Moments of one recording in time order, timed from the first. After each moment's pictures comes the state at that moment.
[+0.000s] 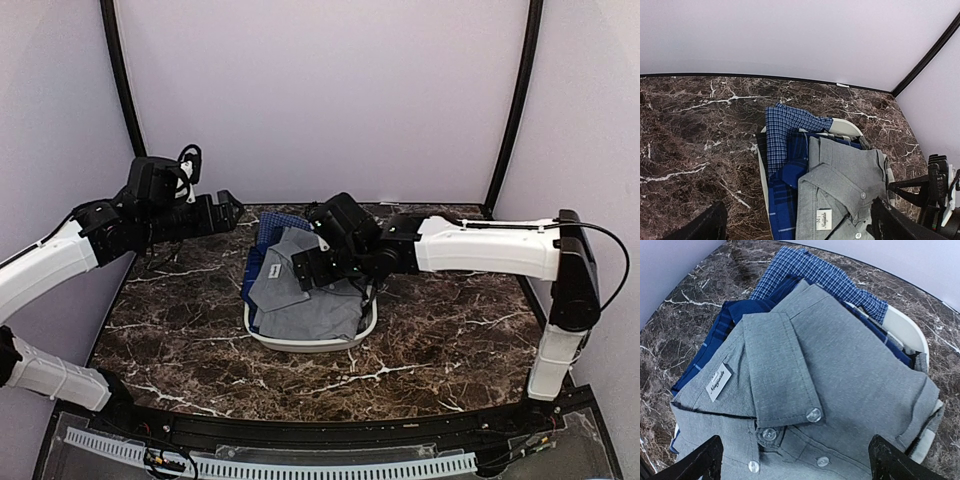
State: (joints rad) left arm -0.64 1.19 1.13 -0.42 -0.21 -0.51; right arm 1.06 1.81 1.50 -0.45 0.34 0.40
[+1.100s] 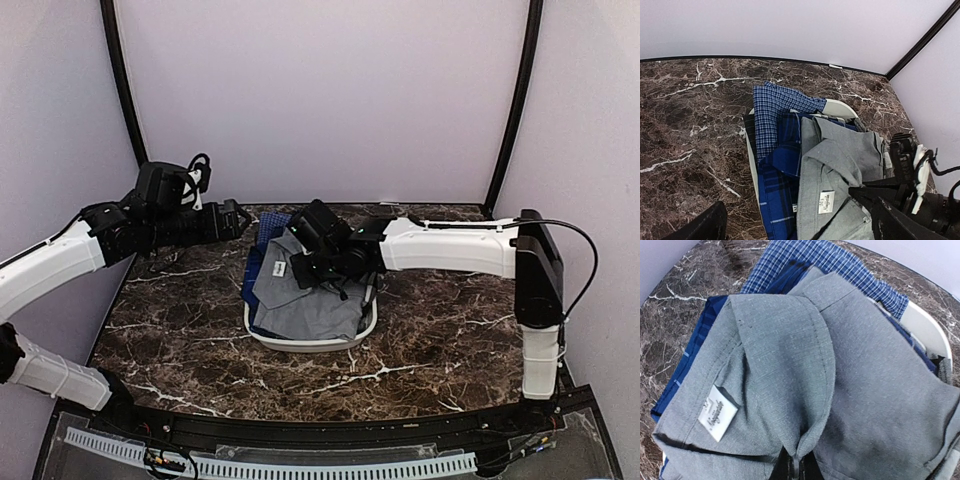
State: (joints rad) left arm -0.62 1.22 1.11 -0.43 -0.11 -0.52; right arm 1.05 2.03 1.69 -0.51 0.33 0.42
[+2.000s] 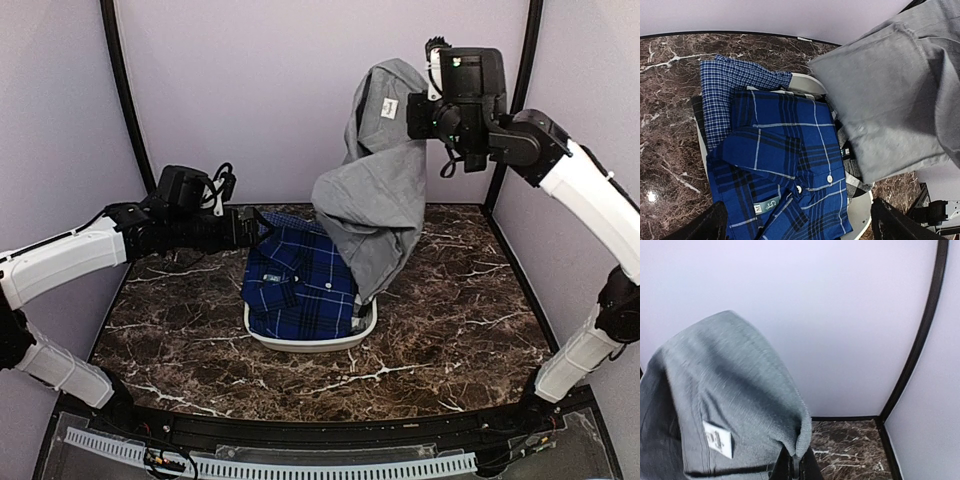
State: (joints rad) left arm -0.62 1.33 1.11 -0.35 0.10 -0.55; right arm 0.91 1.54 1.91 -0.59 0.85 0.12
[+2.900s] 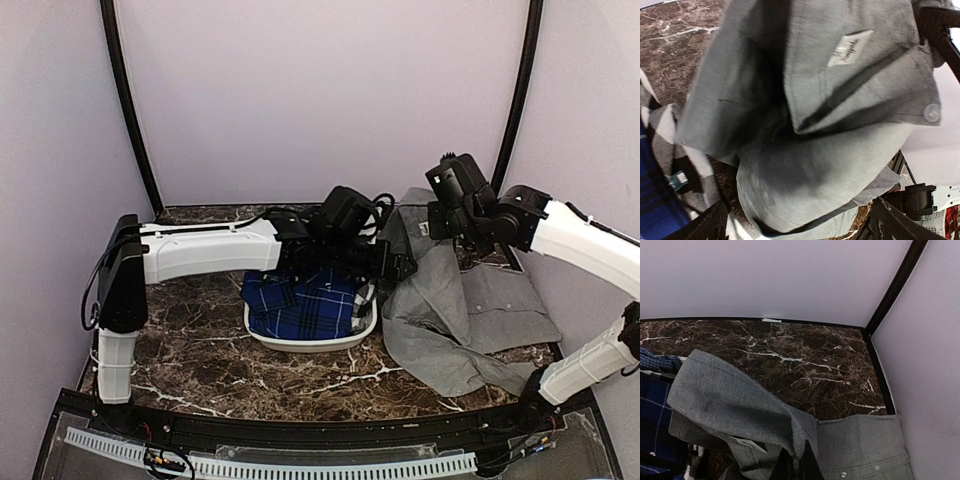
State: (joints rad) left arm -1.02 2.04 1.76 -0.31 0.09 -0.62; right arm 0.82 1.33 1.30 -0.67 0.80 0.37
